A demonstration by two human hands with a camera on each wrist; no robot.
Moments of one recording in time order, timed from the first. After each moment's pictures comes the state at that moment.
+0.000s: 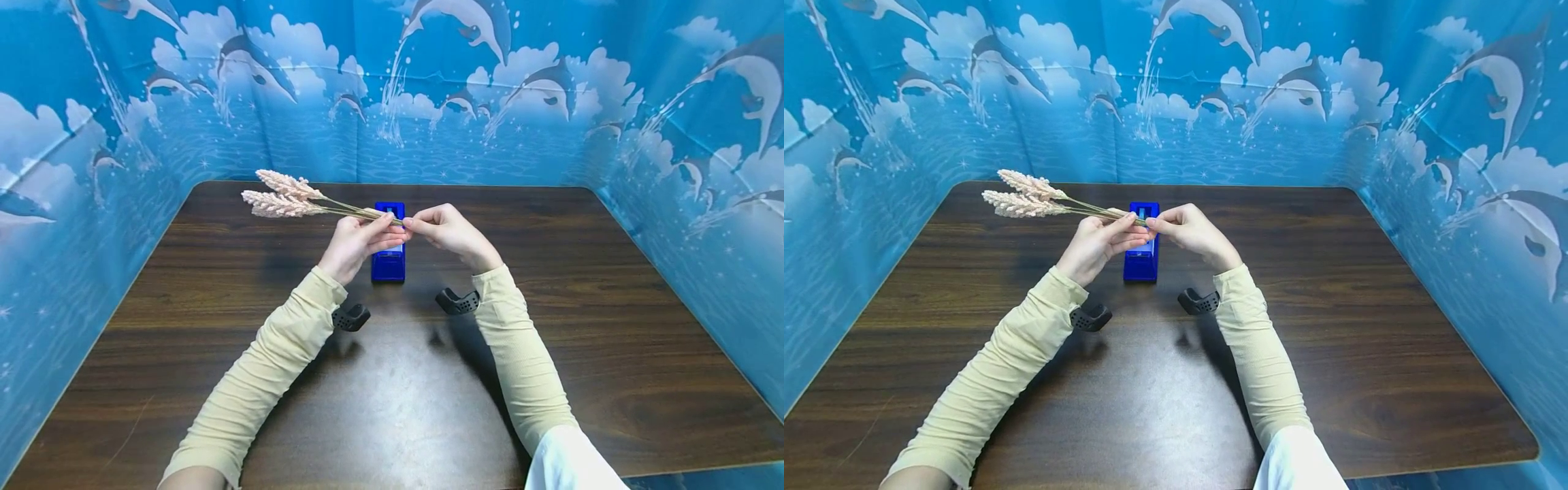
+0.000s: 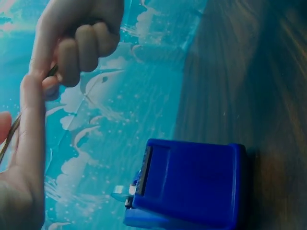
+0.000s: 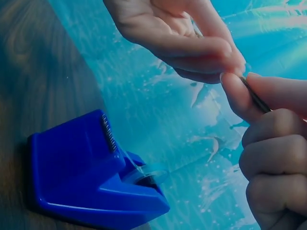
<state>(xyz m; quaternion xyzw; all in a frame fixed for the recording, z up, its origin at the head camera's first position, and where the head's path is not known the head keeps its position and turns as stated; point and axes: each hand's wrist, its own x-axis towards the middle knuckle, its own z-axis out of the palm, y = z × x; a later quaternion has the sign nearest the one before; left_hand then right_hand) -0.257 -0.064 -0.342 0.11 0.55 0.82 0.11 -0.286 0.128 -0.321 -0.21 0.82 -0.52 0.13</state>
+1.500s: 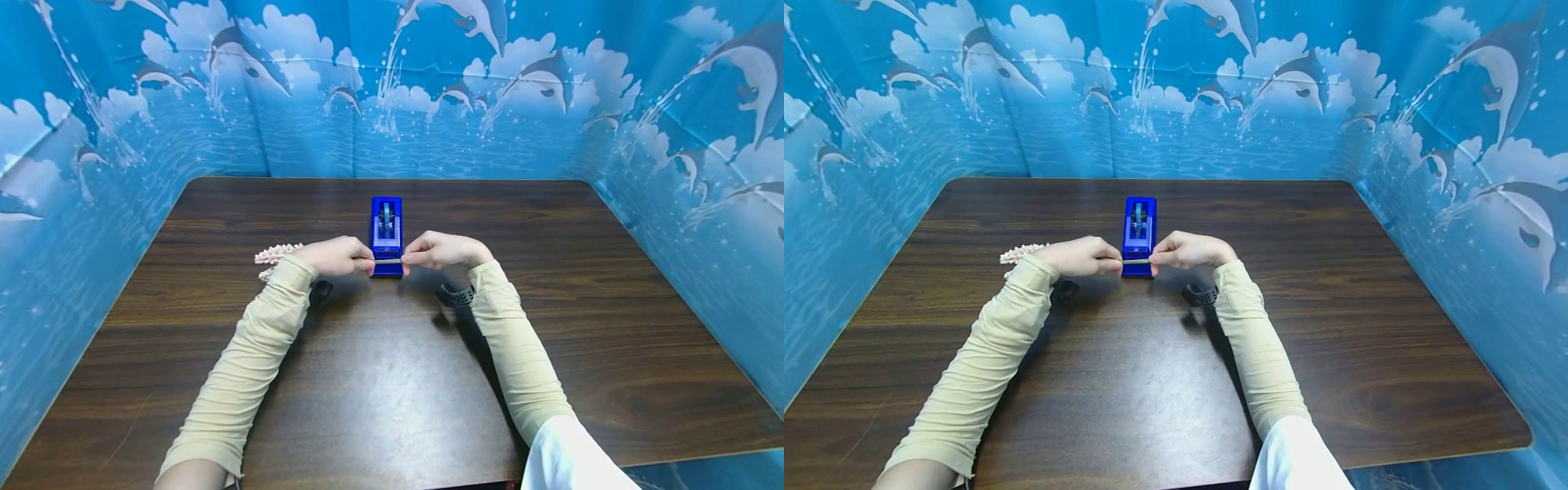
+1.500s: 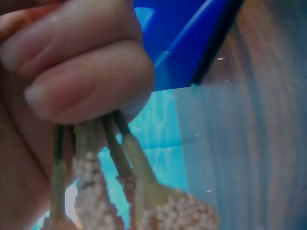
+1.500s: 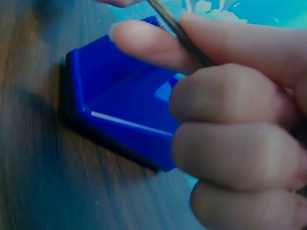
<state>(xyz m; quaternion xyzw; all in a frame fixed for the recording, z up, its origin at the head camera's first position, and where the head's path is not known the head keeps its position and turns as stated) -0.277 -0.107 -0.351 0.40 0.88 0.20 0.16 -0.312 0.141 -0.362 -0.34 0.78 -0.39 0.35</state>
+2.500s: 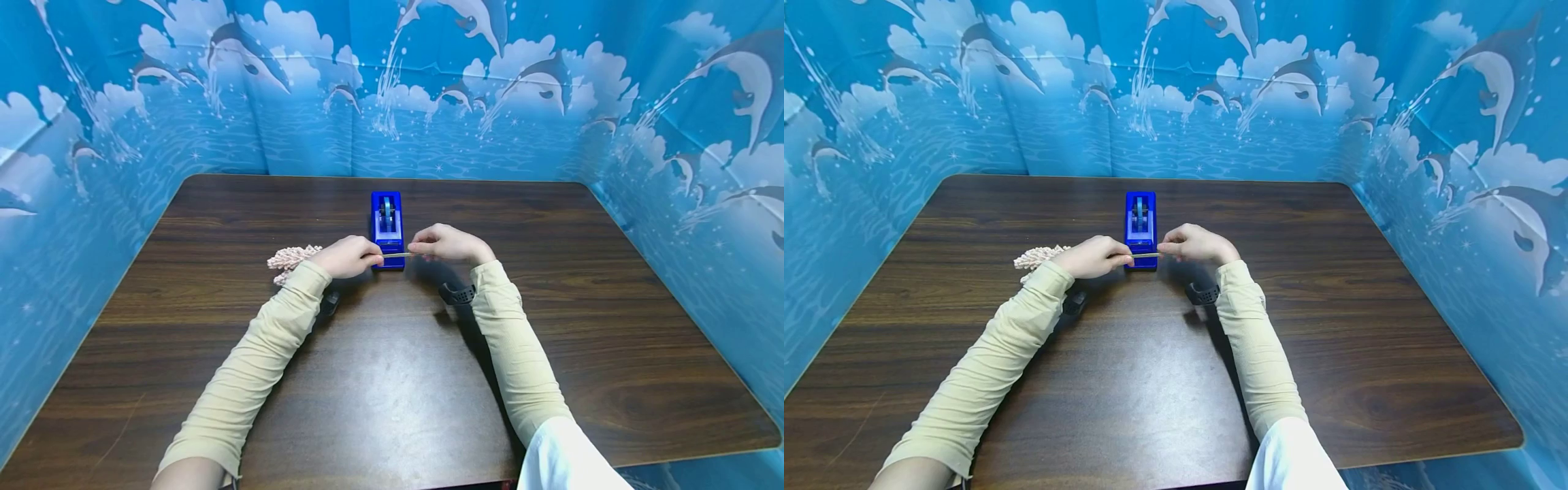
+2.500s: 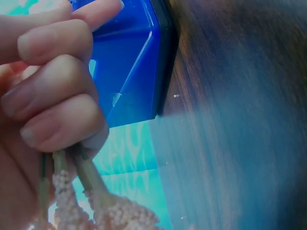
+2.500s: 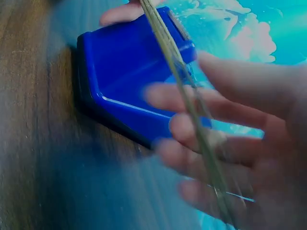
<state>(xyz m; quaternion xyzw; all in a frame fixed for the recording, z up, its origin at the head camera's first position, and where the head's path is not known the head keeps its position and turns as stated) -0.282 -0.090 -0.374 0.37 0.91 0.21 0.05 -0.315 0.149 -0.363 -0.29 0.88 -0.32 0.20</state>
